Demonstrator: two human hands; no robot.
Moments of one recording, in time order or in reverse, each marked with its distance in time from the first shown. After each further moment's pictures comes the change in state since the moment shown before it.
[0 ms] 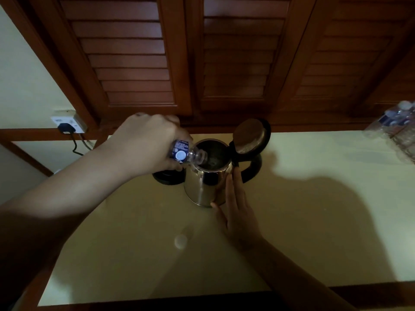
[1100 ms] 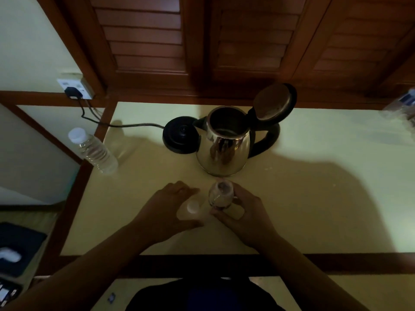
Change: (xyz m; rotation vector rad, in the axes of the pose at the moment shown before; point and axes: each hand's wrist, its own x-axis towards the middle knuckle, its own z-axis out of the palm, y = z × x) left_hand -0.151 0.066 0.164 -0.645 -0.215 -0.219; right_hand -0.037 -0.057 -0.037 0.529 -0.226 0.306
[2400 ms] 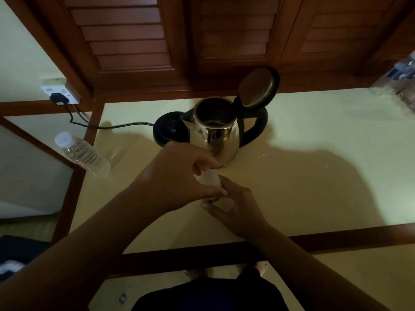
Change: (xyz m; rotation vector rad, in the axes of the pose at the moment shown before) left_hand 0.031 0.093 -0.095 -0.097 0.041 0.117; right_hand -0.005 -0.002 0.014 0.007 0.038 -0.030
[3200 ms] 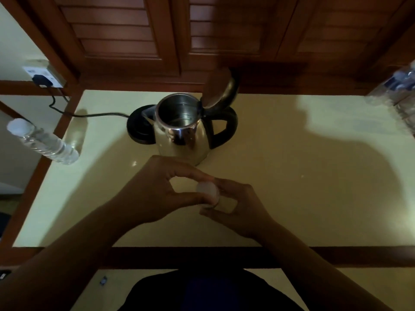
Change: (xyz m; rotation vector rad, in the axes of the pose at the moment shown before) left_hand 0.021 0.041 0.054 -0.296 0.077 0.015; right_hand 0.001 0.032 -0.101 0.038 -0.171 0.029
